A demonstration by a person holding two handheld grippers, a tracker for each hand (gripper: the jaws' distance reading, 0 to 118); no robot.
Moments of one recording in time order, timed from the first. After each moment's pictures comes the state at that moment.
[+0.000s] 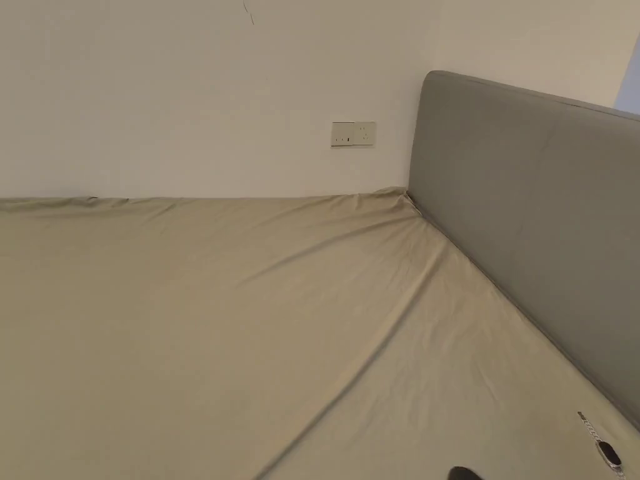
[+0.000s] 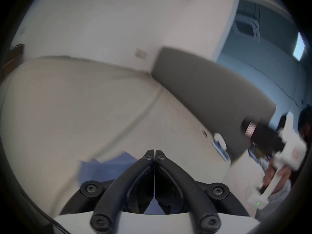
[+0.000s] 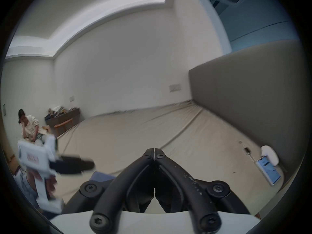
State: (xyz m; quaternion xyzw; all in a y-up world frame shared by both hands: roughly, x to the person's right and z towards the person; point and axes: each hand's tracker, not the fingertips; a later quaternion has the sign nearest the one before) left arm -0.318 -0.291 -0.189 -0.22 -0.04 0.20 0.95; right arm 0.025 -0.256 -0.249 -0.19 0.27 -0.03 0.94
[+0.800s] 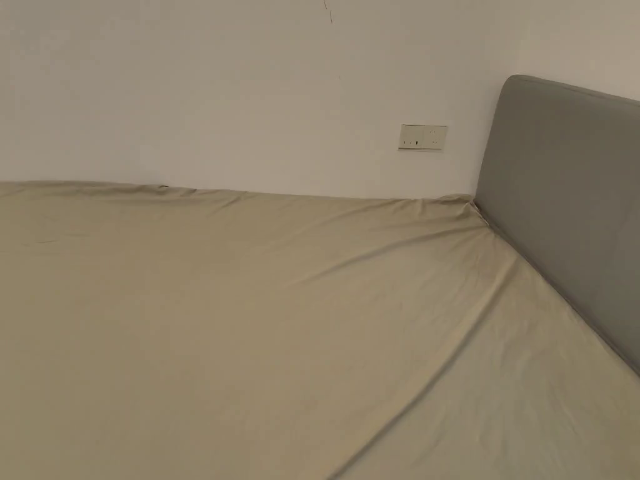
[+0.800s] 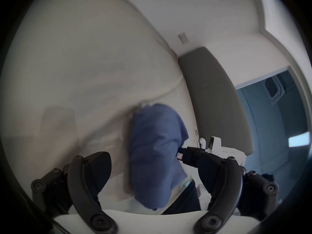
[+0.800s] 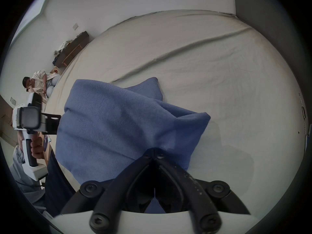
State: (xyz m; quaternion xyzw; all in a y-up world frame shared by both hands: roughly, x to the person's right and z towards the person) left arm -0.432 -0.425 -0.167 -0.38 -0.11 0.49 0.78; right arm -0.094 -0.391 -0.328 -0.54 0.35 0.09 0.76
